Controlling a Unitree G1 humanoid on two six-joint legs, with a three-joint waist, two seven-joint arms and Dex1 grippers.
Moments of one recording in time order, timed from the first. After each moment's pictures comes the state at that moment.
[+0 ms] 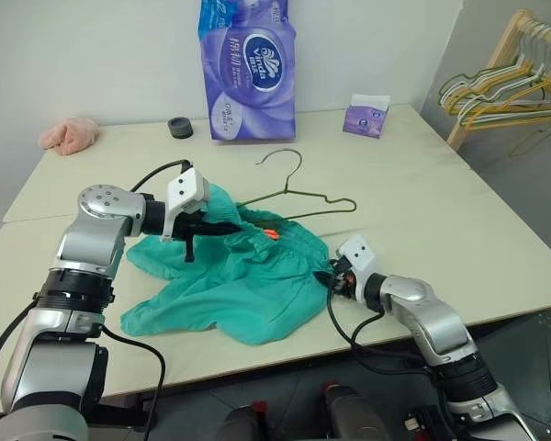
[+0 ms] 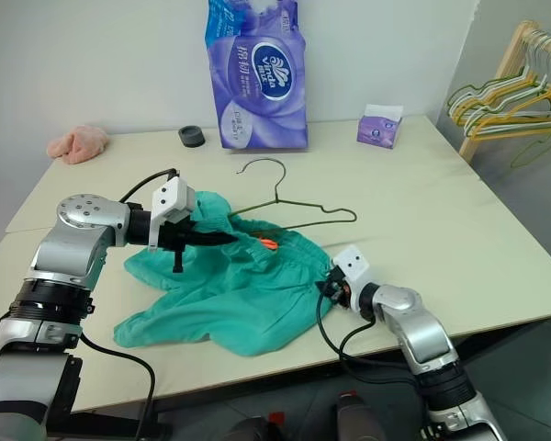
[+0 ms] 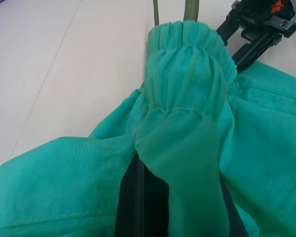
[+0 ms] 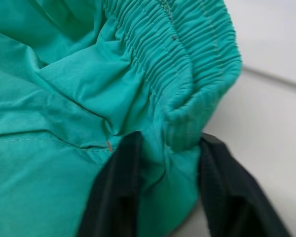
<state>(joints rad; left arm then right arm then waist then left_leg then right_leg) -0.72 0.76 -0.10 0.35 -0.20 0.23 -1.36 -0.30 -0.30 0.24 -0.11 0.14 0.63 0.56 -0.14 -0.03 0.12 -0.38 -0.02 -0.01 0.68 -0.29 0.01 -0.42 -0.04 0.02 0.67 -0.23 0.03</state>
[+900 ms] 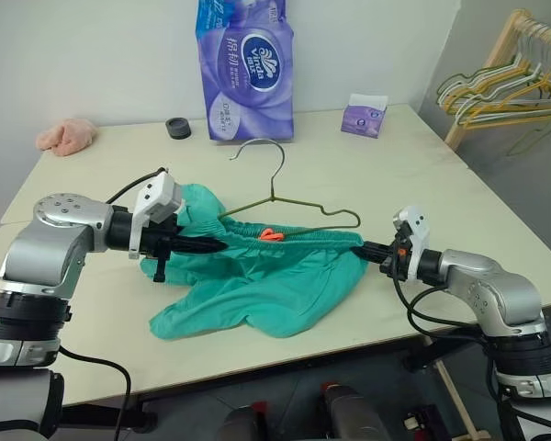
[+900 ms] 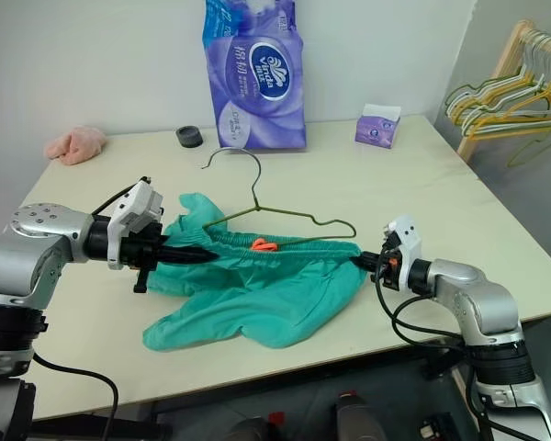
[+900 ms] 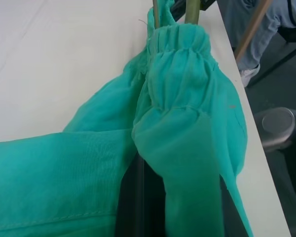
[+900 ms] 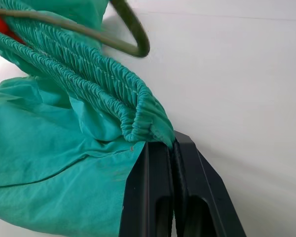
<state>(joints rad) -0.57 0.95 -0.04 0.08 -0.42 0.49 -1.47 -0.39 -0.53 -0.01 -0.12 0.48 0.82 0.77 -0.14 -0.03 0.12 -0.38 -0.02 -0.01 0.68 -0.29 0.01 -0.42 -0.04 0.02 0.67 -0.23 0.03</state>
